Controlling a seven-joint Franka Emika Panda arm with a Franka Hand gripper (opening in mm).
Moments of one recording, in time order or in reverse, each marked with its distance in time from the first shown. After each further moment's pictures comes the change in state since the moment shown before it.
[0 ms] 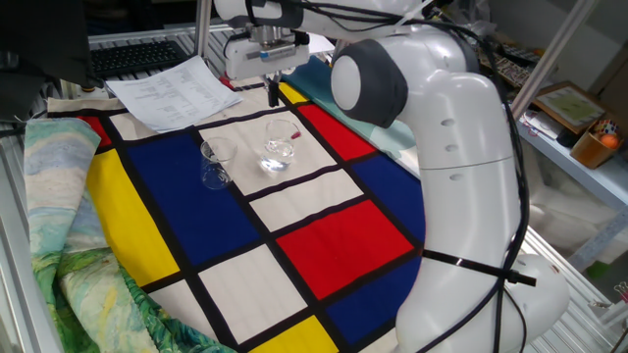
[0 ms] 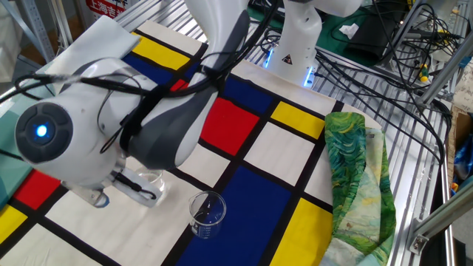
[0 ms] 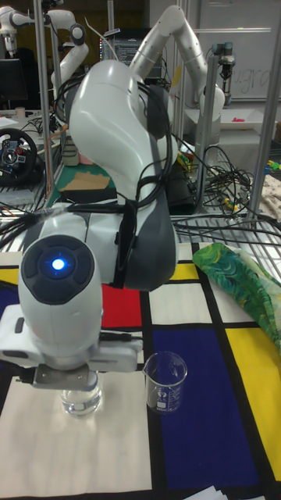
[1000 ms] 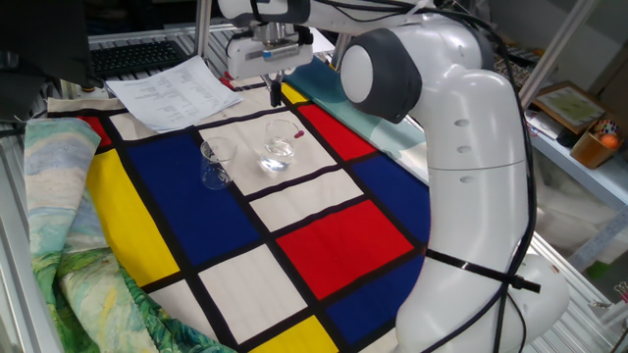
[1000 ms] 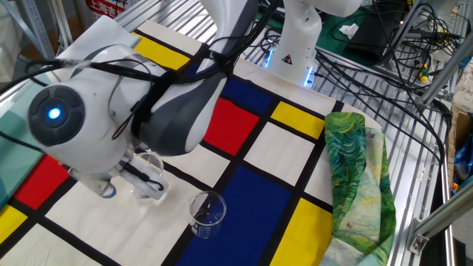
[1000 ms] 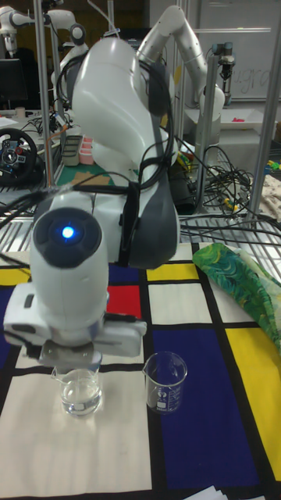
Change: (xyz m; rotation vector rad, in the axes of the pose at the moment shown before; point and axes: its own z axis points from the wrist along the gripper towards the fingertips) arm 0.026 0.006 -0.005 -0.007 -0.058 0.039
